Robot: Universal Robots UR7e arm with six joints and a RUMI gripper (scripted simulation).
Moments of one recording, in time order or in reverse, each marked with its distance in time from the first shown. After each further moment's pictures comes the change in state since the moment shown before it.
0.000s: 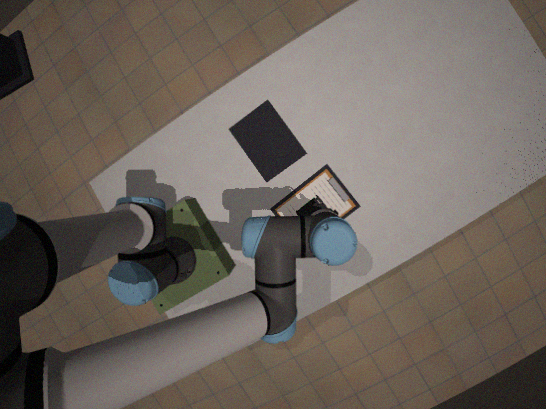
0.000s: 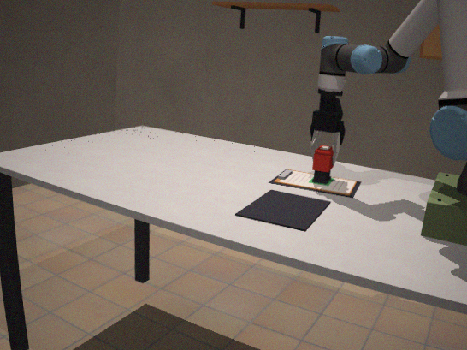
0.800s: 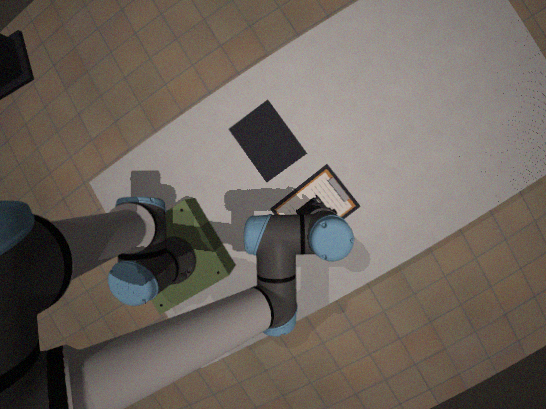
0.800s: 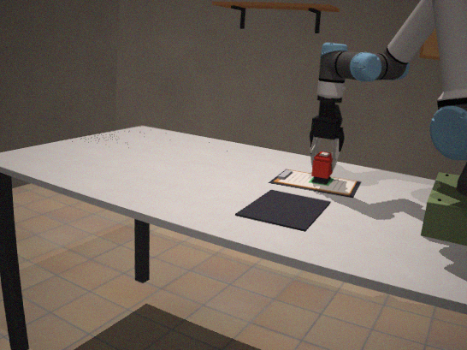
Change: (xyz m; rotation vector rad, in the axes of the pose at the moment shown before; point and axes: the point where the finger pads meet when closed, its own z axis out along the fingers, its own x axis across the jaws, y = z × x) arm 0.000 0.000 0.019 0.000 -0.001 0.000
